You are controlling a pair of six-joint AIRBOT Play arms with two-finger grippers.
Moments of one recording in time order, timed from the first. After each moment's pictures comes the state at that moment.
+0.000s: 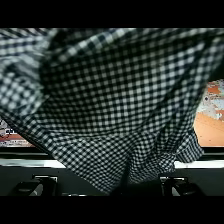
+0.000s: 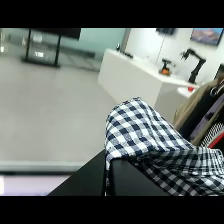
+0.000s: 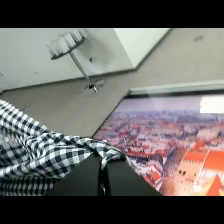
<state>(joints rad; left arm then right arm) 0.00 -0.80 1.85 1.19 -0.96 -1.65 0.11 -0.79 1.73 -0.91 1.13 1.76</state>
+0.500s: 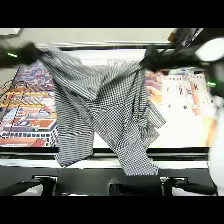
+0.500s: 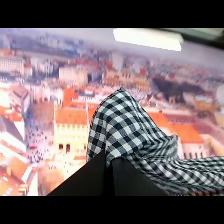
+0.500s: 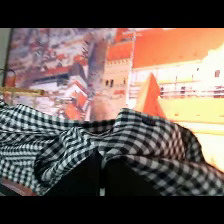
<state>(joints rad) -0.06 -1.37 1.64 1.20 -0.96 -1.66 0.11 -1.51 1.73 -0.89 1.14 1.72</state>
